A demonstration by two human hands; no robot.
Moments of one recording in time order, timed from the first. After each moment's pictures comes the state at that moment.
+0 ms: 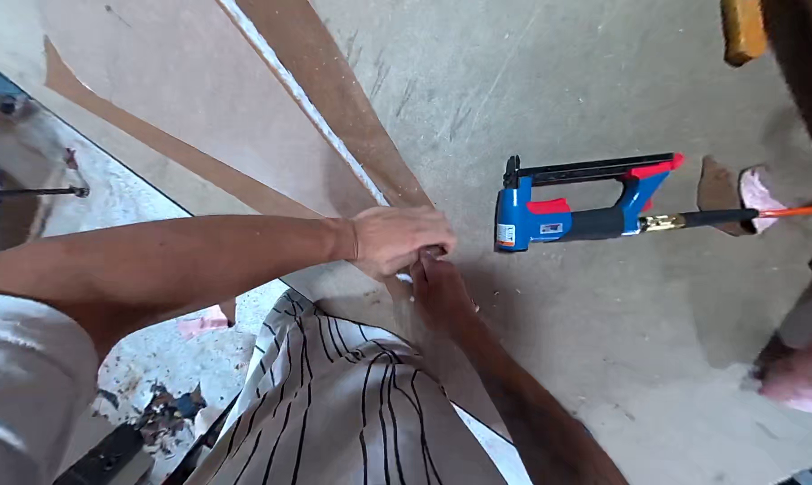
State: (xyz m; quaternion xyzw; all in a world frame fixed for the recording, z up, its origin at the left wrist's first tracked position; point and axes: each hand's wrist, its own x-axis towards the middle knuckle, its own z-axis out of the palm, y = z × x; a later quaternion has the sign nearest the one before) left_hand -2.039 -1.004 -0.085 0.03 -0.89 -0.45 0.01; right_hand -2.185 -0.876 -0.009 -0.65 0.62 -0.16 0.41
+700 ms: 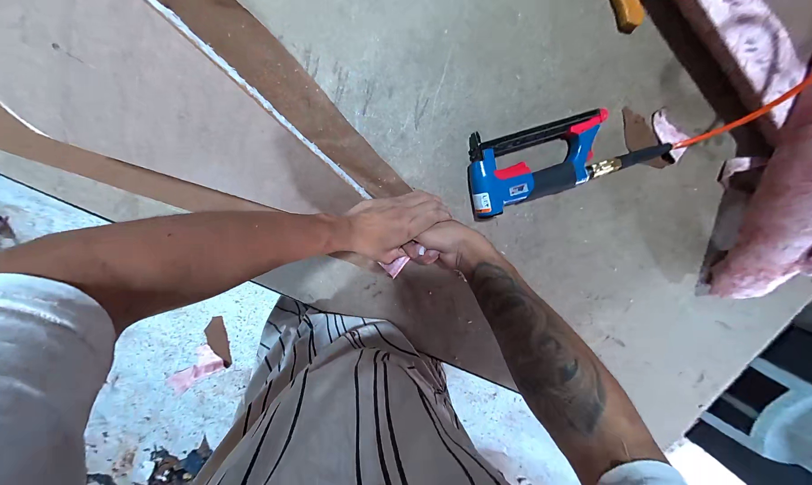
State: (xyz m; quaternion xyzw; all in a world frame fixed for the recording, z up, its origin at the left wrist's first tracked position) left_hand -2.044 -1.003 -0.089 -0.01 -0.93 -0.37 -0.02; right_hand -2.192 -0.915 -0.069 -0.17 0.49 -0.17 0.83
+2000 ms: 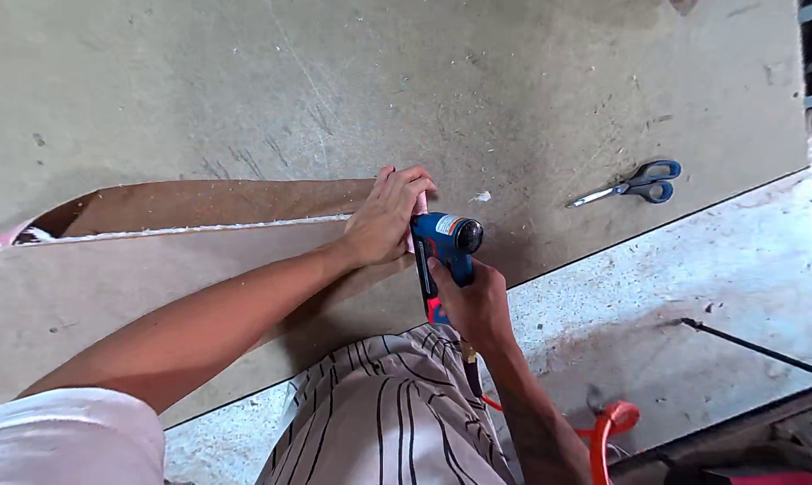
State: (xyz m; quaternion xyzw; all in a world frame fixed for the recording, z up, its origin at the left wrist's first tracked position) left_hand -2.044 -1.019 -0.103 -0.16 -0.91 -0.39 -0.01; right_hand -2.012 -0.808 -0.014 0.05 0.88 -0.36 0.30
